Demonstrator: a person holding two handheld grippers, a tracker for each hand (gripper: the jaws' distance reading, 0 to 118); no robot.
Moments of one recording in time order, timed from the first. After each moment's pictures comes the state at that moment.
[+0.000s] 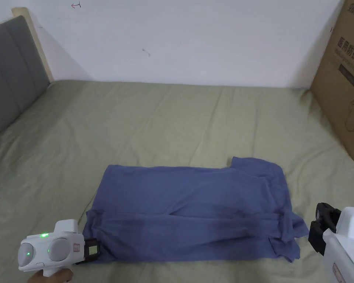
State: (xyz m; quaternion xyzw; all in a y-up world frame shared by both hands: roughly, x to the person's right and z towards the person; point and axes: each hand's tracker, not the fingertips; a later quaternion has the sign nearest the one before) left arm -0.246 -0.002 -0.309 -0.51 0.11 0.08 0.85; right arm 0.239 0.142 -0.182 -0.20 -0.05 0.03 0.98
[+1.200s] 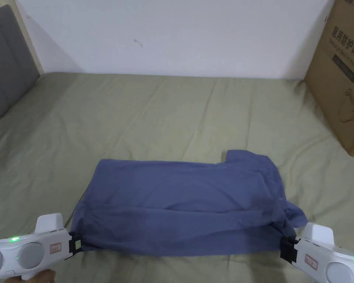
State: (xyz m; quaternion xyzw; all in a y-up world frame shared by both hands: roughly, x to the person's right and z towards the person) left arm -0.260 0.027 -0.283 -0.46 0.06 0.12 0.88; right arm 0.305 -0.005 -0.243 -0.42 -0.01 -0.10 0.90
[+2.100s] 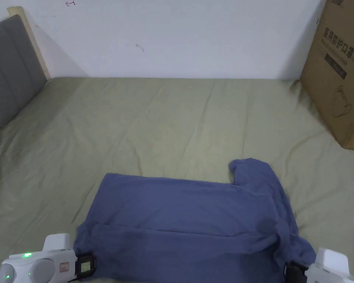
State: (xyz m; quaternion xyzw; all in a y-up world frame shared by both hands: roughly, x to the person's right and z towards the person) left arm -0.254 0.024 -0.218 -0.50 0.07 0.08 0.86; right arm 0.274 0.033 -0.138 -0.44 -0.07 -0.11 0.89
